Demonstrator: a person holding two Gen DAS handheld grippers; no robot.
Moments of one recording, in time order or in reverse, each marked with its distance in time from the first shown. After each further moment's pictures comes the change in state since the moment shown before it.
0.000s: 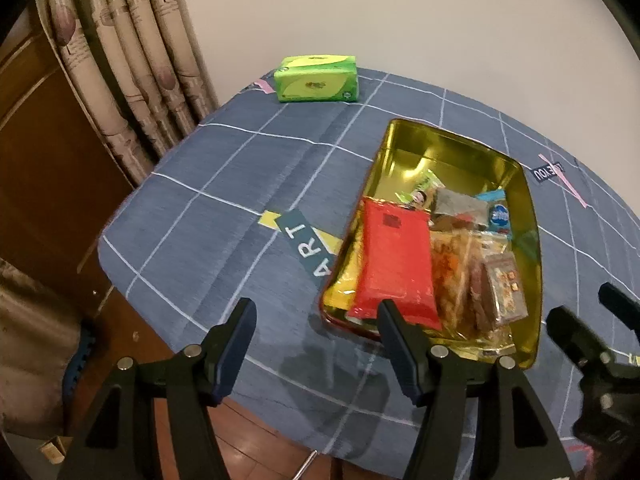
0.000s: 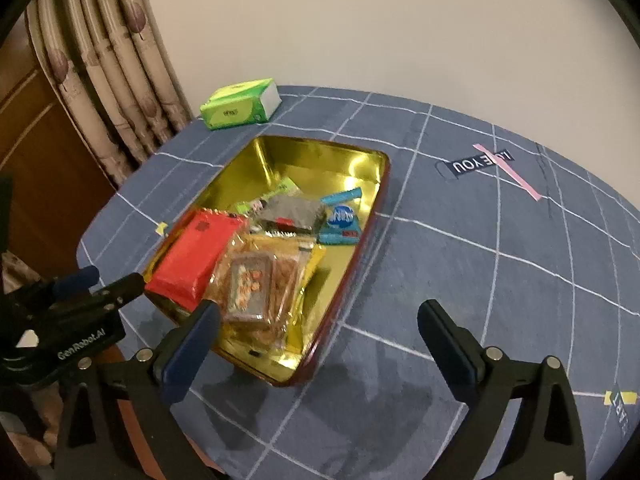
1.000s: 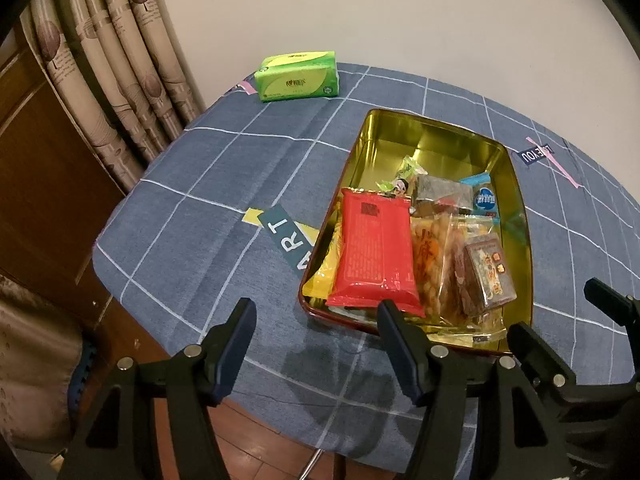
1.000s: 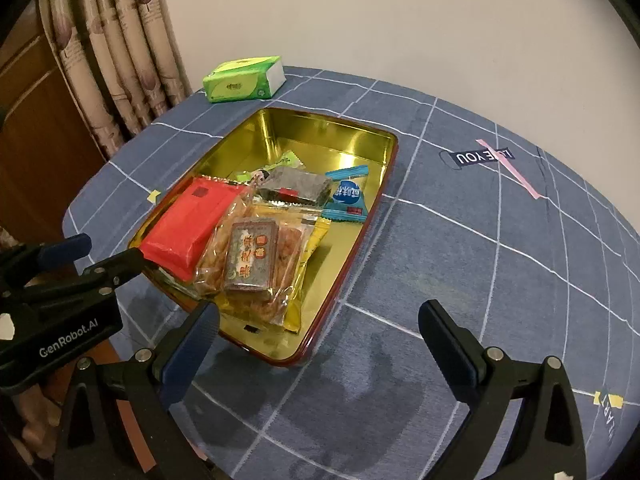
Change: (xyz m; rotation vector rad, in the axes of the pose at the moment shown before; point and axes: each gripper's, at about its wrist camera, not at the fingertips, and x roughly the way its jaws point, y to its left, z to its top) left arm -0.001 -0.014 -0.005 0.054 0.003 -0.001; right arm 0.010 0.015 -0.012 -0.072 0.039 -0.053
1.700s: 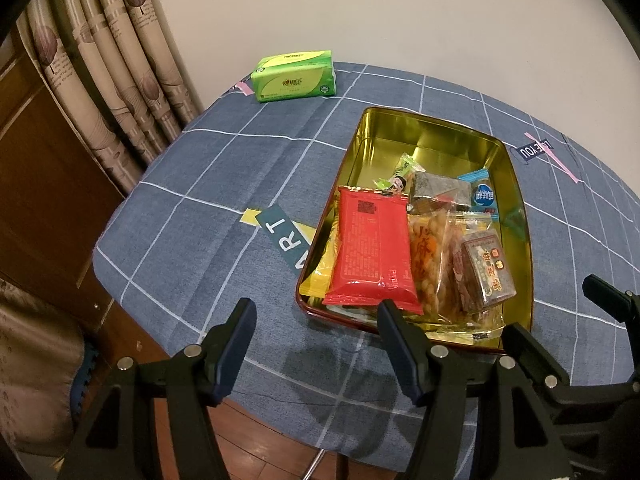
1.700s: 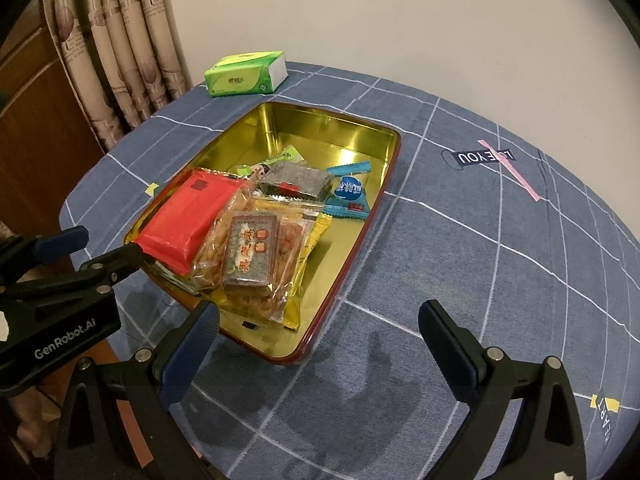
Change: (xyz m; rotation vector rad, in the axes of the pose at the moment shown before) left arm 0.001 -0.003 -0.001 0.014 -0.001 0.008; right arm 0.002 0.001 -0.001 -0.016 0.009 -0.007
